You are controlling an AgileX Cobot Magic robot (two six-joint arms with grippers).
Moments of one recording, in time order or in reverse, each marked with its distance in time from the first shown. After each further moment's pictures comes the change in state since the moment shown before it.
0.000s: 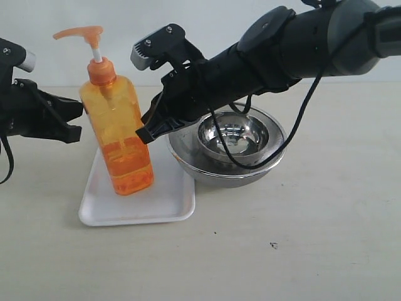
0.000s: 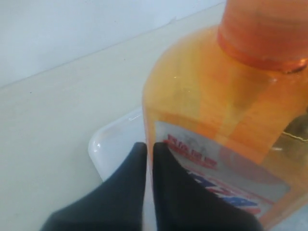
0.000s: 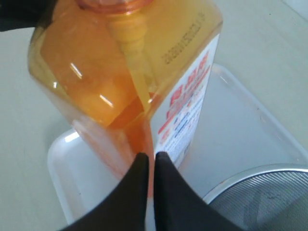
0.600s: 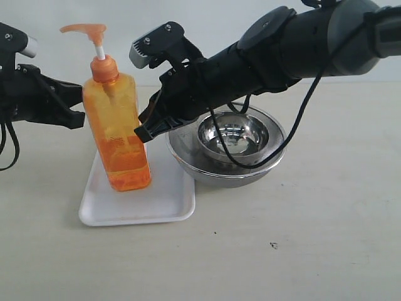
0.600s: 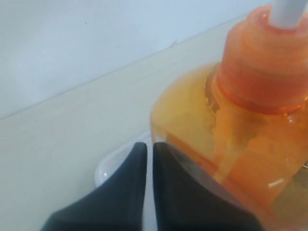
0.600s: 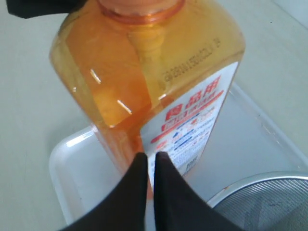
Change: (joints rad) left arm 0.000 0.028 -0.058 -0.020 -0.029 0.034; right arm 0.000 0.000 0.000 0.035 0.000 -0.041
